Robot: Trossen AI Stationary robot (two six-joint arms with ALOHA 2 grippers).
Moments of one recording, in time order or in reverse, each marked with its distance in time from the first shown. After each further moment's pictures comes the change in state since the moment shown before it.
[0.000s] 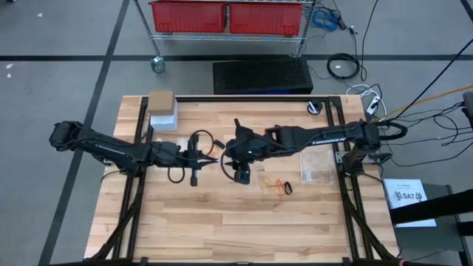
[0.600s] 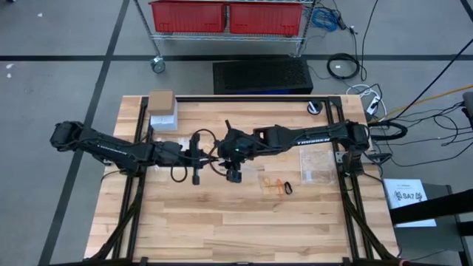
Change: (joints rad) left arm 0.024 0.021 0.000 0.001 -0.006 -0.001; right arm -0.040 0.102 0.000 0.073 -0.100 0.006
